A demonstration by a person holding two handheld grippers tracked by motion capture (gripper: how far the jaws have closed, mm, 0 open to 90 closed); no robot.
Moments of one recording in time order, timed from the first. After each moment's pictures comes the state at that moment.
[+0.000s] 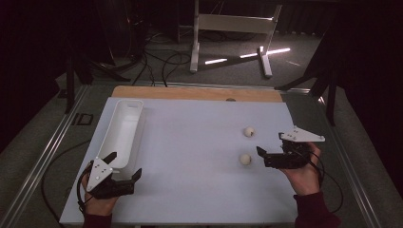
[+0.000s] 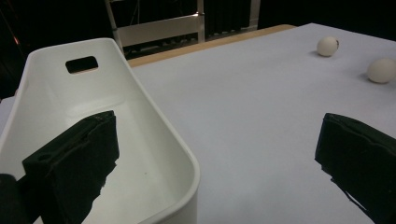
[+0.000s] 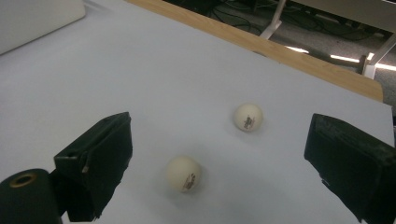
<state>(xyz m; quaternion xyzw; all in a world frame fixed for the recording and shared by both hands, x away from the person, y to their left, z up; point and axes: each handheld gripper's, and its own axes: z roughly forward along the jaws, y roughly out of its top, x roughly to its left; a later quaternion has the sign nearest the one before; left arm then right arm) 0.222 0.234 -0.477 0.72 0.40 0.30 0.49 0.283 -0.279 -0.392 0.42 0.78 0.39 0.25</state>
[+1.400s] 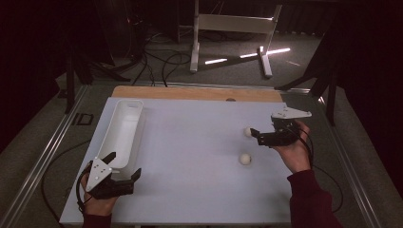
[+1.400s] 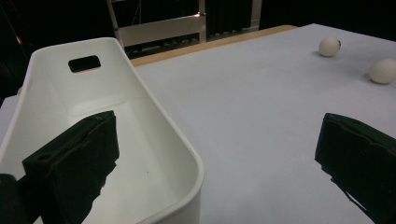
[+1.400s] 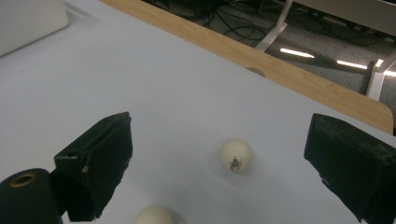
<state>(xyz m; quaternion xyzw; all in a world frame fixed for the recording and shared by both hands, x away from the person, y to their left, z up) 0.222 0.235 -0.477 0.72 0.40 0.30 0.49 0.348 -0.273 -0.393 0.40 0.79 0.38 0.25</state>
